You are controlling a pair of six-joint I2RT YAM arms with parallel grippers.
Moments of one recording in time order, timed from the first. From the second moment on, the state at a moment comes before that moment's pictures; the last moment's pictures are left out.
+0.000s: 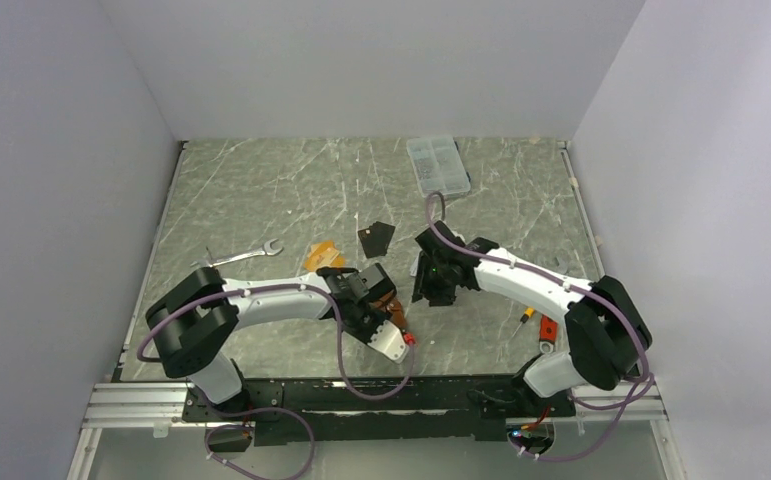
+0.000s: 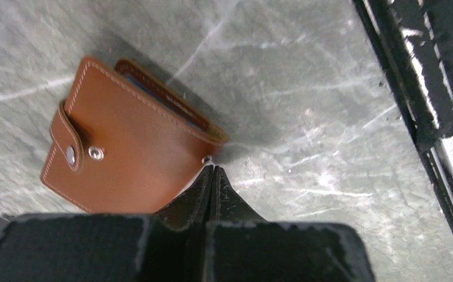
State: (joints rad) left arm -1.04 1.61 0.94 -0.58 0.25 1.13; right arm 0.69 1.44 0.87 -0.61 0.01 0.88
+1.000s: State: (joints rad) left arm -0.65 1.11 0.76 -0.88 0.25 1.14; right arm 0.92 1.74 1.21 -0.74 0.09 0.75
